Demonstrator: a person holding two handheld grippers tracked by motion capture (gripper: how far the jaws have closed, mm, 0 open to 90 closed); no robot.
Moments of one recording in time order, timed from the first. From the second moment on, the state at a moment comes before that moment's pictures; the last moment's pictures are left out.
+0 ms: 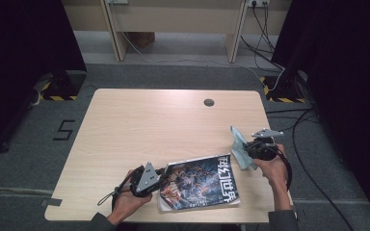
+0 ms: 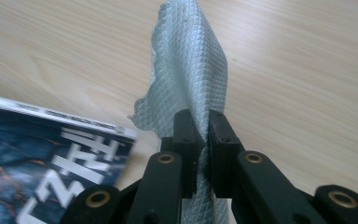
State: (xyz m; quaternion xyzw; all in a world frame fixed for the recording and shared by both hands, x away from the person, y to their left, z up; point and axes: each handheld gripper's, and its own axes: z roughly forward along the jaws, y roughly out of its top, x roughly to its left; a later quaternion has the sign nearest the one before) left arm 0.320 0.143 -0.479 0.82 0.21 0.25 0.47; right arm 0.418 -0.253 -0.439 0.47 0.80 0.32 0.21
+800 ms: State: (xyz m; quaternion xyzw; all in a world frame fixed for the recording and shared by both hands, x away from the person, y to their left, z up) left arm 0.321 0.144 -0.479 0.82 0.22 0.25 0.47; right arm 0.418 -0.271 -0.456 0.47 0.82 0.25 0.18
